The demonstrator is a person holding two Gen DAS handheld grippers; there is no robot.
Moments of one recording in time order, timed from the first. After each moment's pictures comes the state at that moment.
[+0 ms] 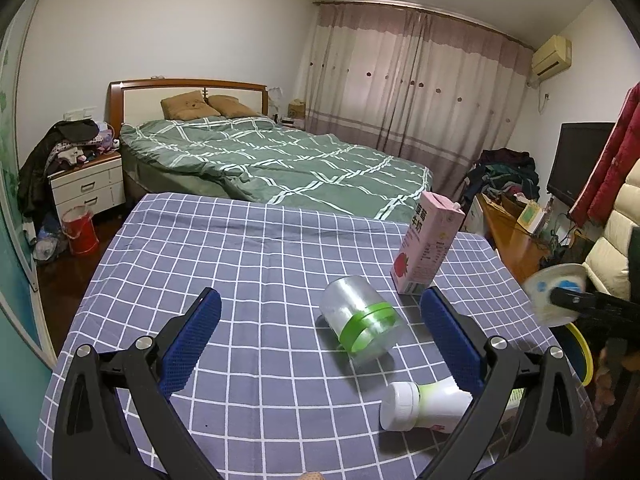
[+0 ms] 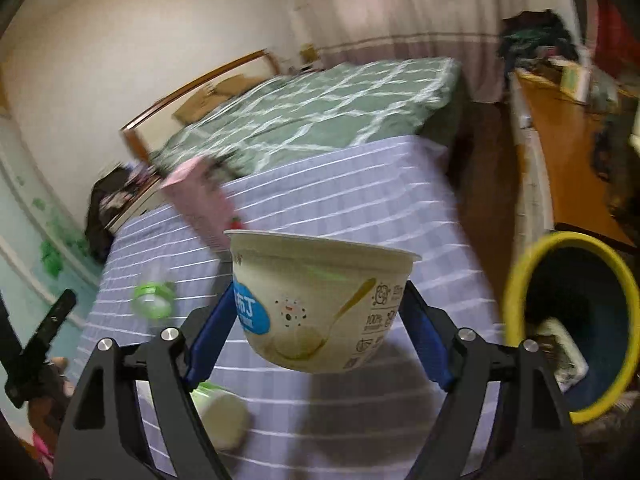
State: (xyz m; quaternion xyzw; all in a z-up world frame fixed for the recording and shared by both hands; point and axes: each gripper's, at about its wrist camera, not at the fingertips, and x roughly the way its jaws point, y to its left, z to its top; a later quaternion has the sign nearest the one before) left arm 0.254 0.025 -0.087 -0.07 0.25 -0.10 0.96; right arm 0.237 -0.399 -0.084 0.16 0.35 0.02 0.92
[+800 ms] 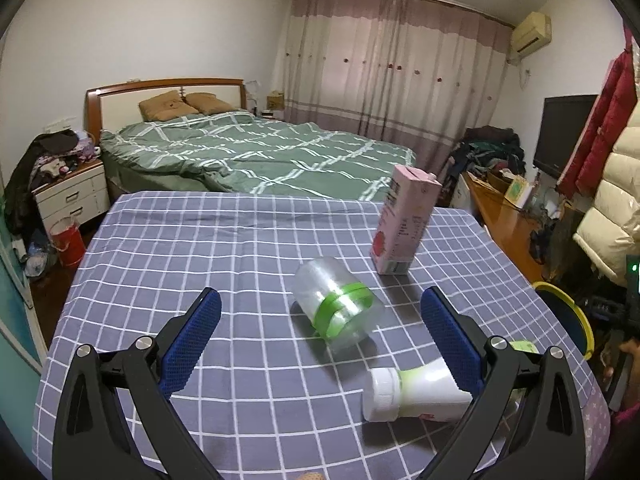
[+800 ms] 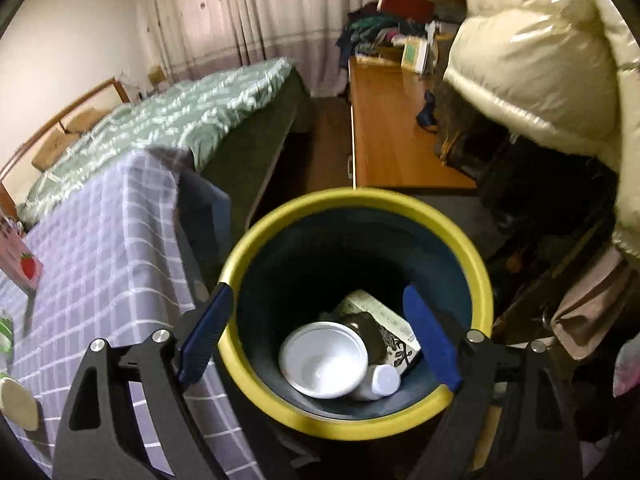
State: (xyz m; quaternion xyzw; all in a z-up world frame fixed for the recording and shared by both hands) left arm 0.259 0.000 -0.099 -0.03 0.27 -0.14 0.95; right arm 0.180 -0.549 -0.140 0.17 0.35 -0.24 0.89
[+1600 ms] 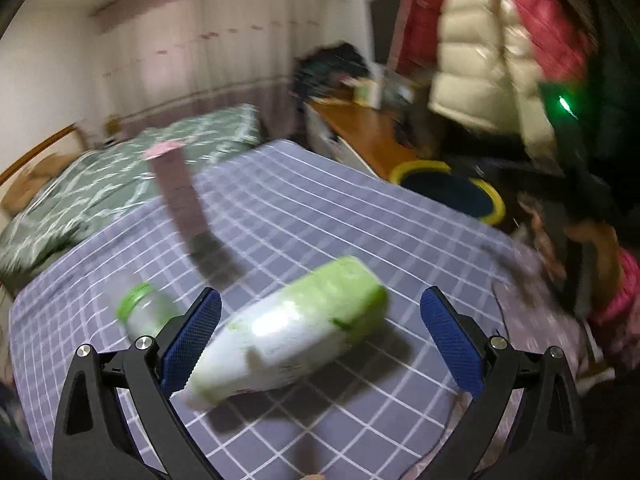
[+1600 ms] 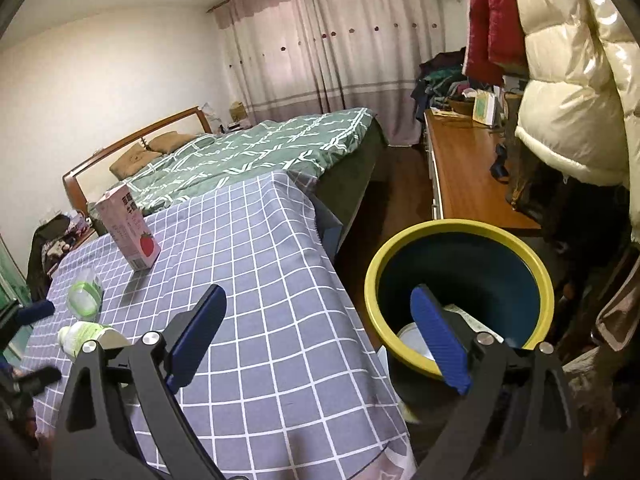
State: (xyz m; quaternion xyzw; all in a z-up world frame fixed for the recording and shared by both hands) left arm 0.207 -0.119 -0.101 0.18 0.29 -0.40 0.85; right arm 0.145 -0.448 -0.107 0.15 0.26 -0.12 0.95
